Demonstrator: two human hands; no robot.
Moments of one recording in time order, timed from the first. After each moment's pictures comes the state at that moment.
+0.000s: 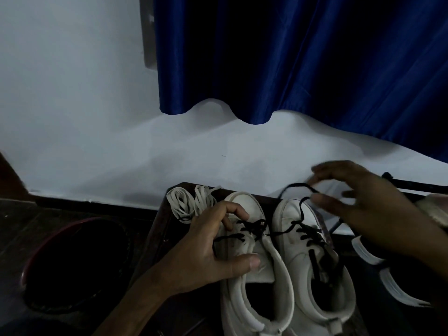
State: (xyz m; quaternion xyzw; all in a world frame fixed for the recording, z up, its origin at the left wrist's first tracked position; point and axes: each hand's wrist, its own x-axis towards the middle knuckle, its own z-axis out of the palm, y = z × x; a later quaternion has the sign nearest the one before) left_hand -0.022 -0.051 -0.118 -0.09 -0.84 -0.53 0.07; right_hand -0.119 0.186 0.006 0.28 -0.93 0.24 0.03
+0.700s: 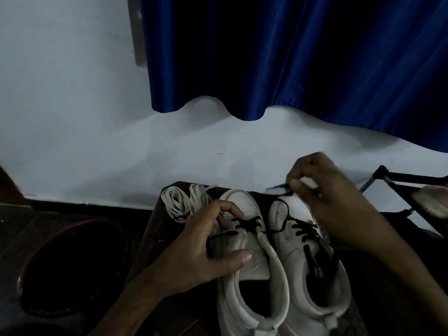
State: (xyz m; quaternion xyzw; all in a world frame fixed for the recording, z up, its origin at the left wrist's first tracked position) left_hand -0.022 -0.052 -0.118 -0.11 -0.84 -0.53 0.07; right_hand -0.122 0.161 -0.021 0.31 -0.90 0.30 0.04
